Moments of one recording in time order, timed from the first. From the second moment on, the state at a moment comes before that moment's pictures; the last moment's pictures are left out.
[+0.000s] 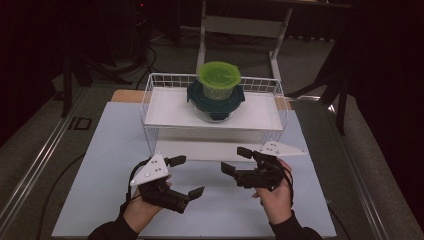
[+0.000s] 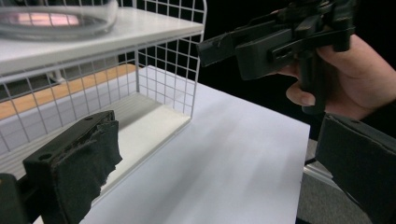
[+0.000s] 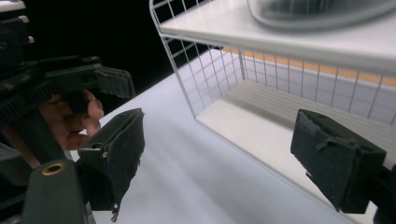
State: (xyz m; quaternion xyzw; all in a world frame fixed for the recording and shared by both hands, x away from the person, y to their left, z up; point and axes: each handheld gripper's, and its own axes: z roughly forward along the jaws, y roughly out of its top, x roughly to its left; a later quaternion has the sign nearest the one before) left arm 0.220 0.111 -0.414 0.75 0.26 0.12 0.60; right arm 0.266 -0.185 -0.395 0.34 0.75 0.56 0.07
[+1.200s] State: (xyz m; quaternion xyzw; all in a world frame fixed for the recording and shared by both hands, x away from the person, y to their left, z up) left arm 0.204 0.139 -0.480 0.77 0.26 0.12 0.58; right arm 0.236 -0.255 -0.475 0.37 0.75 0.55 0.09
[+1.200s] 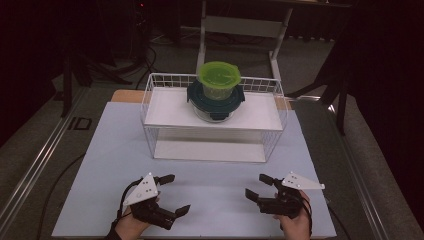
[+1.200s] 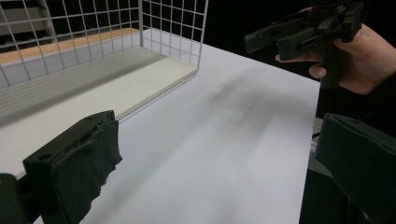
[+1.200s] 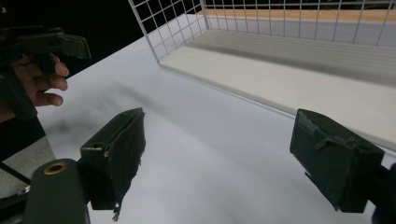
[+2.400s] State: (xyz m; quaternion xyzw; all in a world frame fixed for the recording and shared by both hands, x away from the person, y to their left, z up) left arm 0.198 0.172 -0.505 0.75 0.30 0.15 0.58; right arm 0.226 -0.290 -0.505 0.36 0.76 0.52 0.10
